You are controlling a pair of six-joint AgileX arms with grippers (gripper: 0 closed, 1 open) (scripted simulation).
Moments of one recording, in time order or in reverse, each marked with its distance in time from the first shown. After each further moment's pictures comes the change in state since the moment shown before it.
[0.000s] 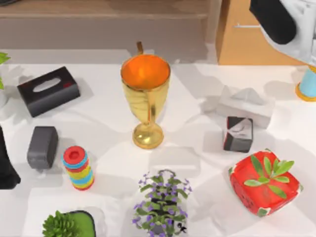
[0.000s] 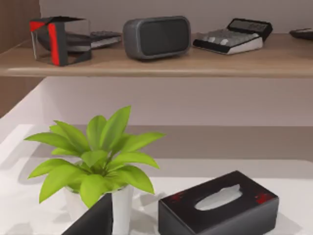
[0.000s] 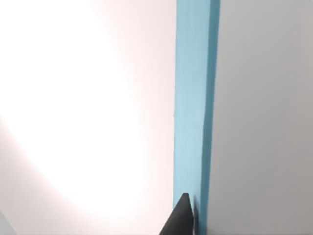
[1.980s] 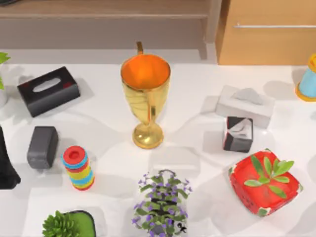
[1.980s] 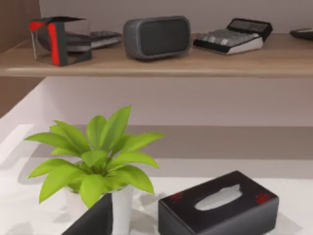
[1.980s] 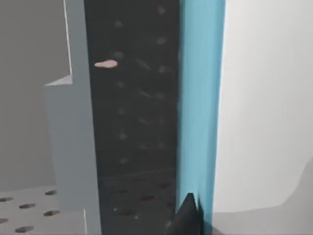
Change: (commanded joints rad) left arm 0.000 0.000 0.000 0.000 0.000 0.000; right arm -1.165 0.148 -0.584 -0.022 -0.490 0.647
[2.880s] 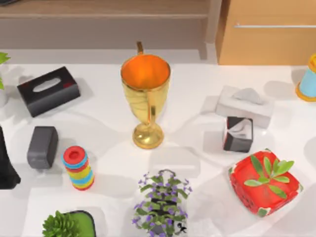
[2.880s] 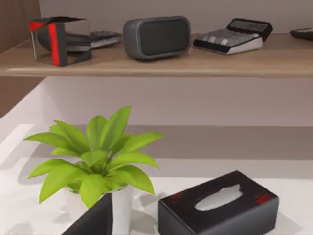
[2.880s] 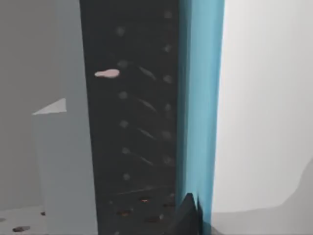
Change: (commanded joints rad) left arm 0.000 0.000 0.000 0.000 0.000 0.000; right arm 0.036 0.093 0.112 -0.015 0.036 0.011
